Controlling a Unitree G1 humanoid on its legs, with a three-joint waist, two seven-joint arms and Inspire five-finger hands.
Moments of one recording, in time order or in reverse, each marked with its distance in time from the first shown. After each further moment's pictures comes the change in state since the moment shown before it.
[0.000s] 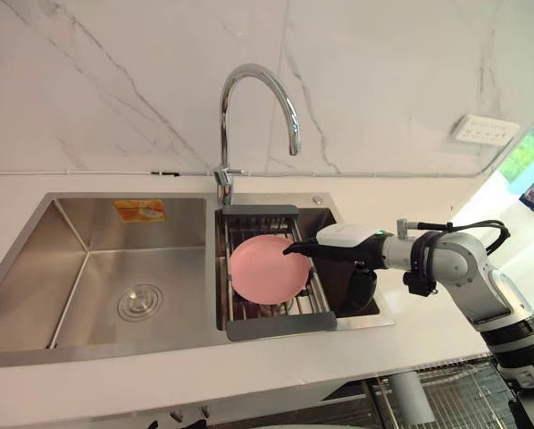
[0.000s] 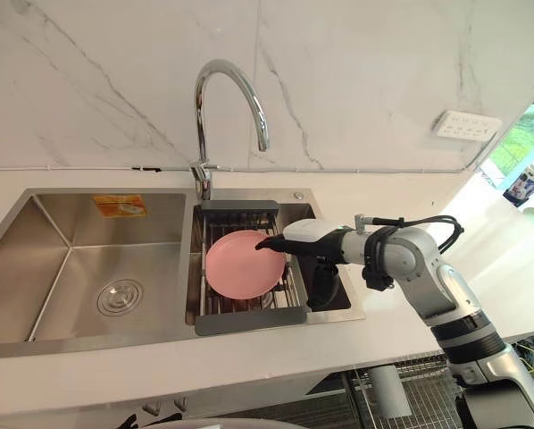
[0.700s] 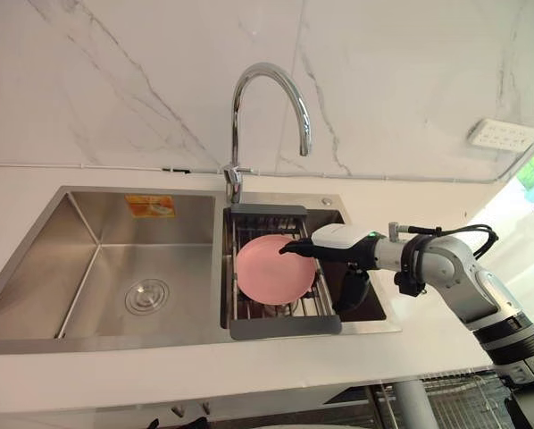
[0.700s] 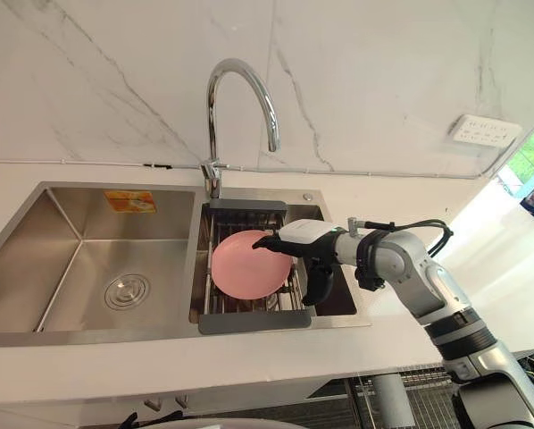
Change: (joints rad) left arm -0.003 -0.004 0.001 -0.001 -0.008 -0.004 -0.001; right arm -0.019 0.029 0.046 0.116 -0.050 -0.052 -0.133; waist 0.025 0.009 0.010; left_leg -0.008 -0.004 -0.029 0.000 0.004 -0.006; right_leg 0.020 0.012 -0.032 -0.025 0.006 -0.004
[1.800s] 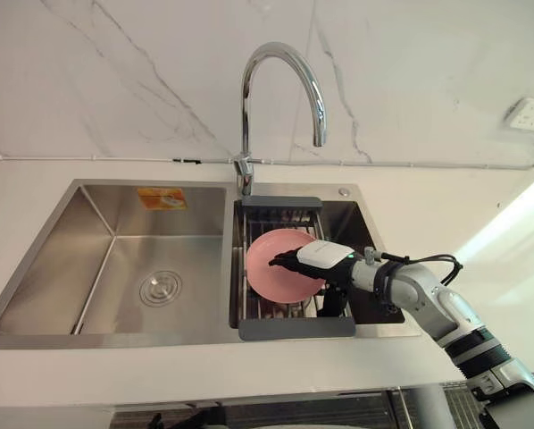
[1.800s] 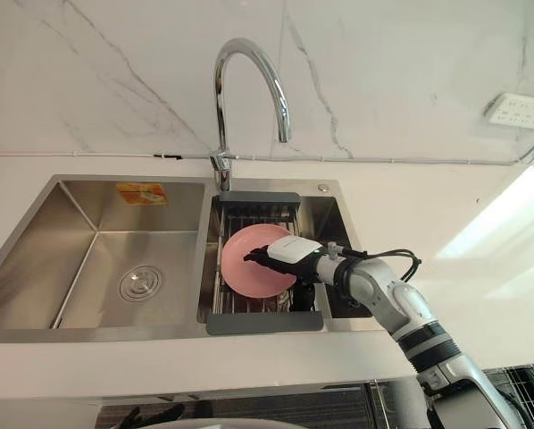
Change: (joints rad) left arm 0.006 -0.015 0.001 -0.028 -0.010 -0.015 -0.005; right arm 0.088 0.124 0.067 0.065 -0.295 -0.106 -0.249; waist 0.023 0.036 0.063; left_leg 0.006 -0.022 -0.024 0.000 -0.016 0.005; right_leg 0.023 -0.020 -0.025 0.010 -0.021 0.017
